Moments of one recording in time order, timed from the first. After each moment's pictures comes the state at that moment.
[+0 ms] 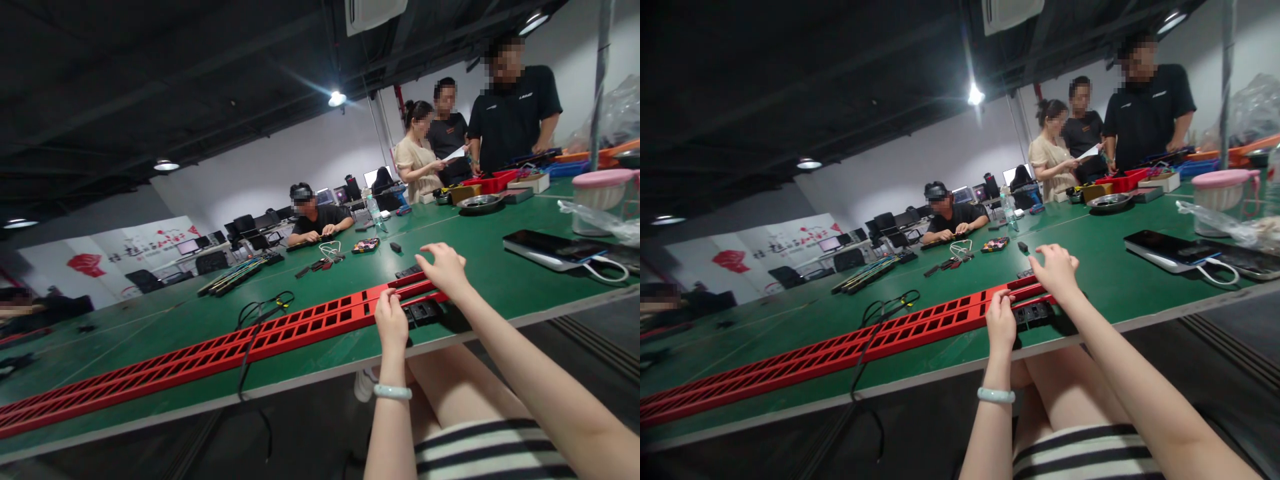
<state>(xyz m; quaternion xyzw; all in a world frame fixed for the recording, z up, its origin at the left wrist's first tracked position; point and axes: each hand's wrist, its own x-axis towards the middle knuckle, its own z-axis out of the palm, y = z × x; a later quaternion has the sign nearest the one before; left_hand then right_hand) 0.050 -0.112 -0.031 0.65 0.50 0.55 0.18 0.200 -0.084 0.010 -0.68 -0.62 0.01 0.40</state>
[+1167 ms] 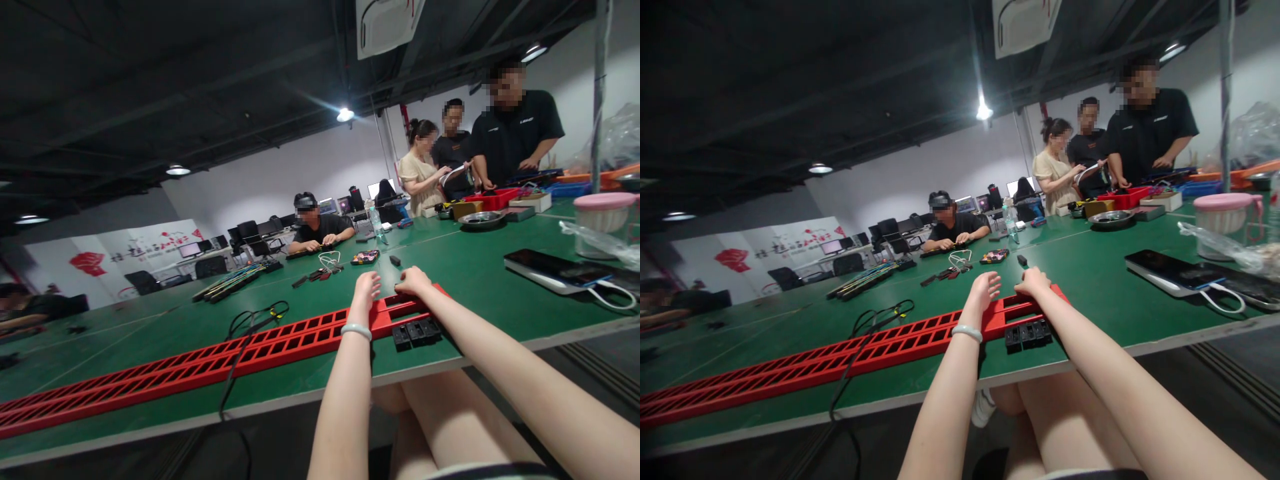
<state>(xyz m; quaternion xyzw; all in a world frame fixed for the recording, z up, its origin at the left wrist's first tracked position) 0.032 0.011 0.024 0.55 0.56 0.46 0.41 0.178 0.030 -0.021 -0.67 -0.67 0.09 0.30</state>
